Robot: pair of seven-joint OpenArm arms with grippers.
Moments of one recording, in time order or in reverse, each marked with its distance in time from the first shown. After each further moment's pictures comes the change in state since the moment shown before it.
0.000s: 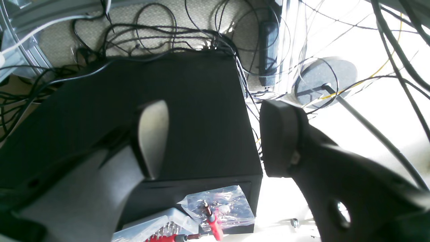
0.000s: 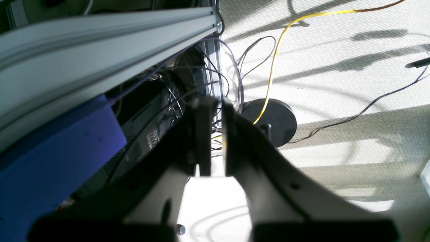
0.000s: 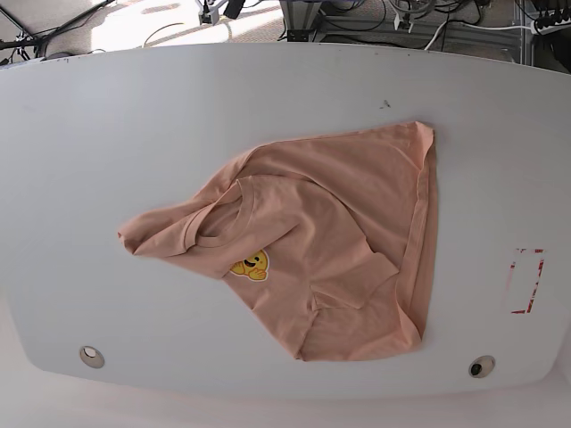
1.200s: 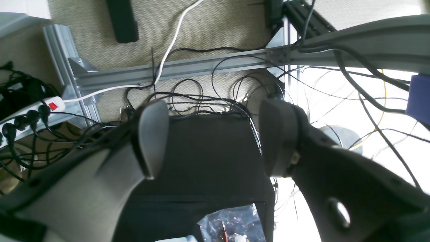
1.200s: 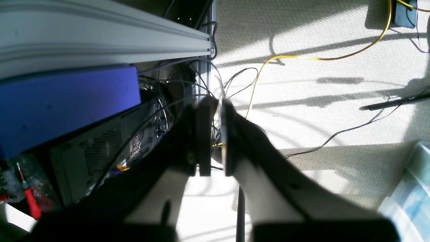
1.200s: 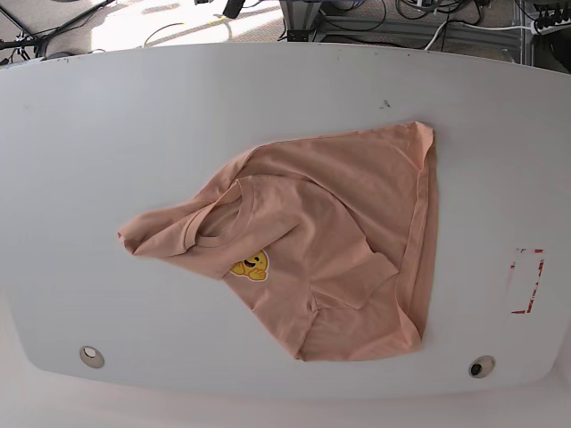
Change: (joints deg) left arm 33.1 -0.6 -8.7 50.4 -0.3 0.3 -6.4; right arm -23.6 -1.1 -5.7 35.3 0.5 0.4 -0.3
